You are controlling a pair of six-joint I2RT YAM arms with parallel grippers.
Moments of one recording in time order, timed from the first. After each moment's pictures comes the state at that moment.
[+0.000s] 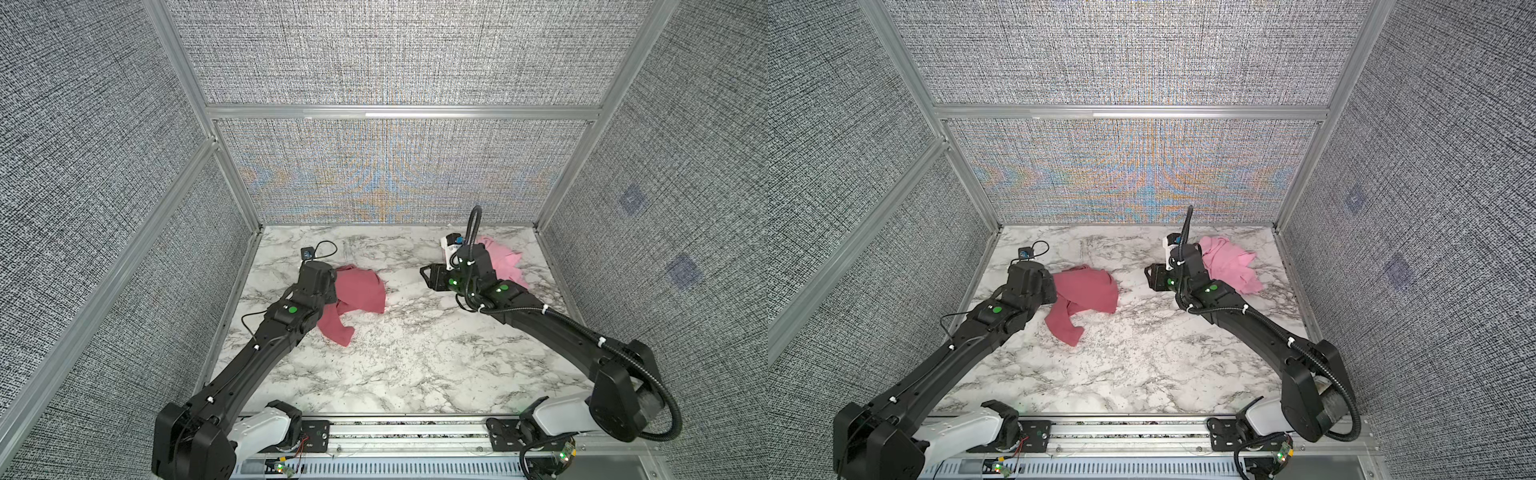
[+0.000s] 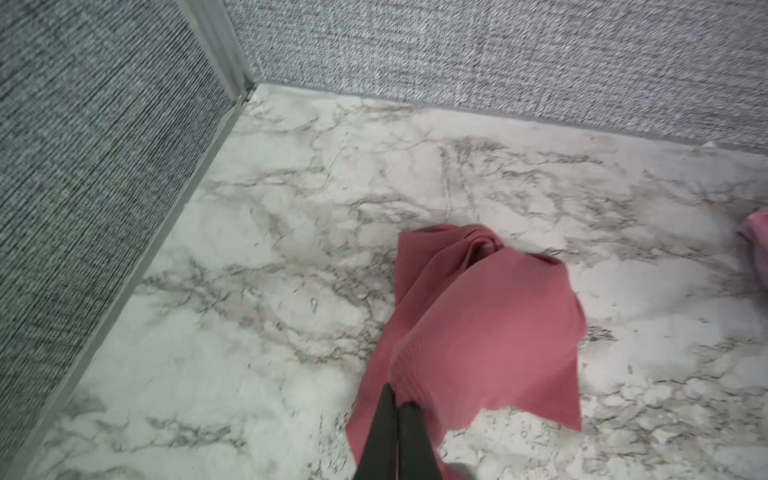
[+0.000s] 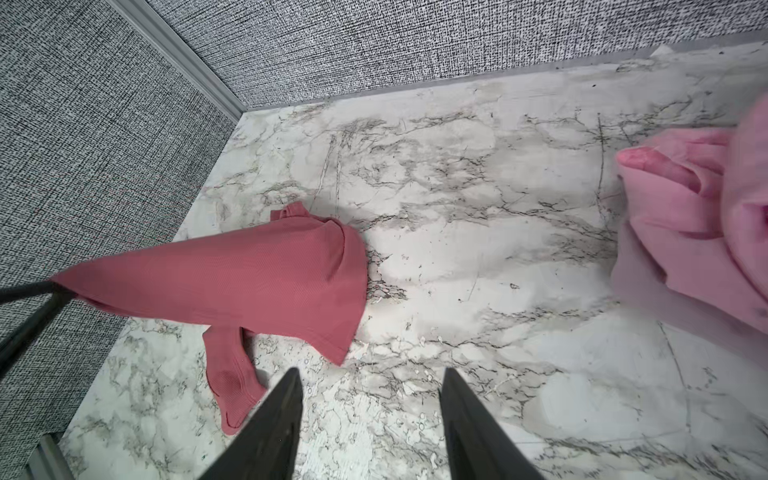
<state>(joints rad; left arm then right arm) -0.41 1.10 0.85 -0.47 -0.40 -0.40 0.56 1.43 1.07 -0.17 -0.06 0.46</state>
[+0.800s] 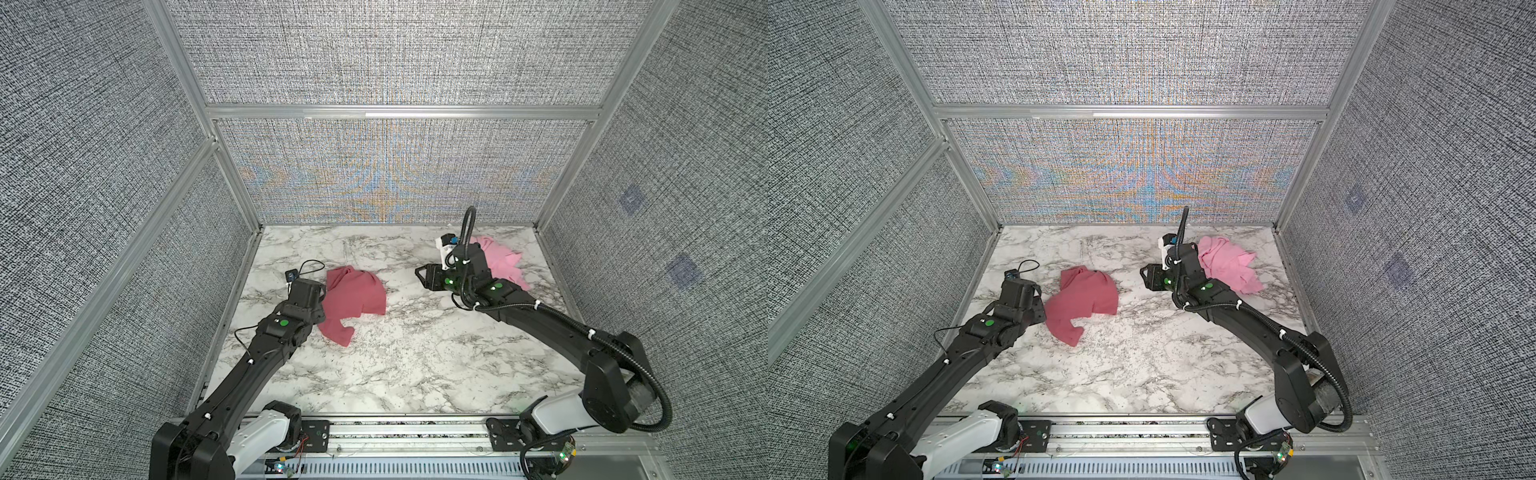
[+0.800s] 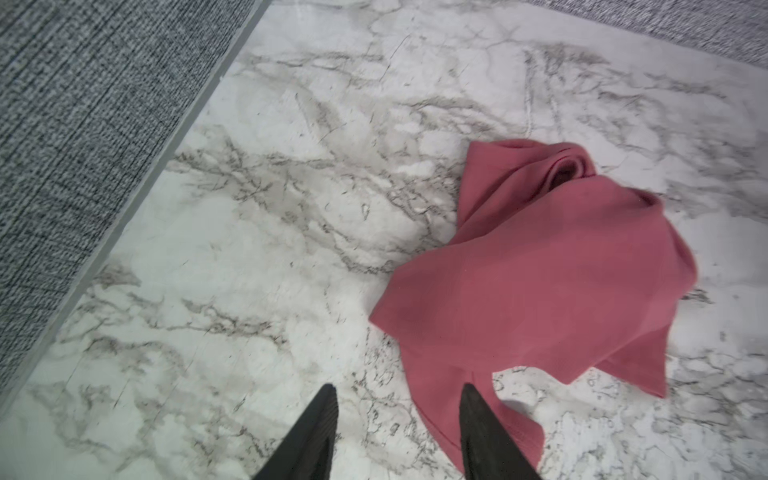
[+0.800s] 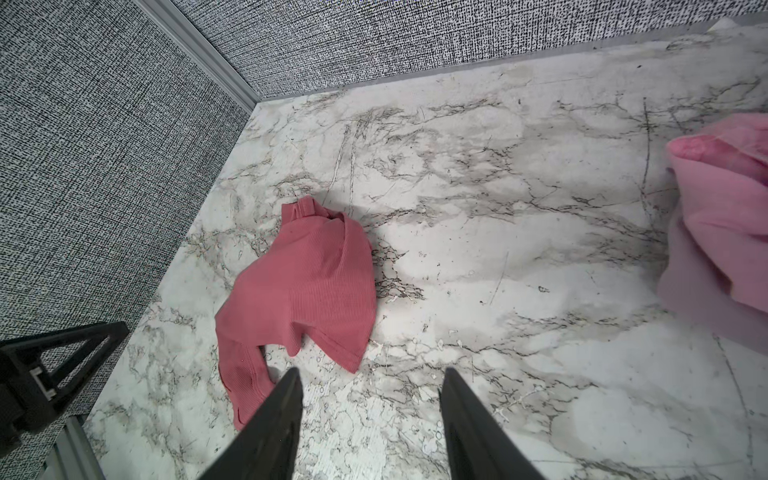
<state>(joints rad) -0.35 1.07 0.77 -0.56 -0.34 -0.49 0.56 1.47 1.06 -0.13 -0.12 0.47</state>
